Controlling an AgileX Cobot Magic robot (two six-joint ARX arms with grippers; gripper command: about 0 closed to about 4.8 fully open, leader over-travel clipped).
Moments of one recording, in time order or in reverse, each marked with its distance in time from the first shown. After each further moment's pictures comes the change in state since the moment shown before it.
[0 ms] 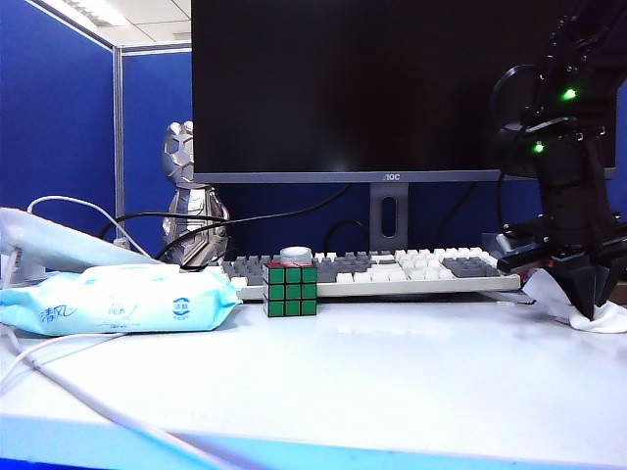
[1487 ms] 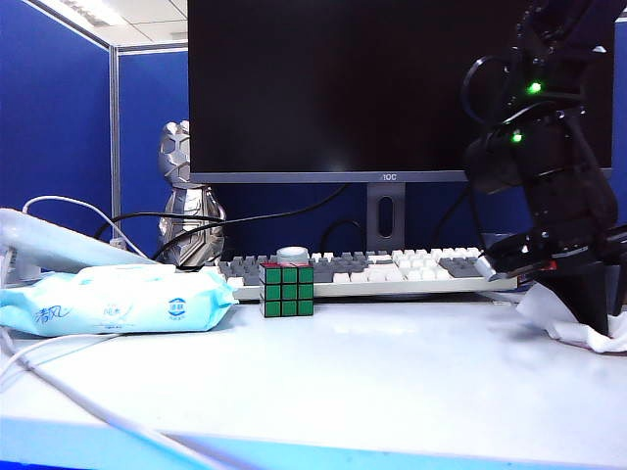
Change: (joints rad) left arm 0.000 0.000 0.000 0.000 0.000 0.000; right arm 0.102 -0.025 -0.011 -0.289 -0.027 -0.073
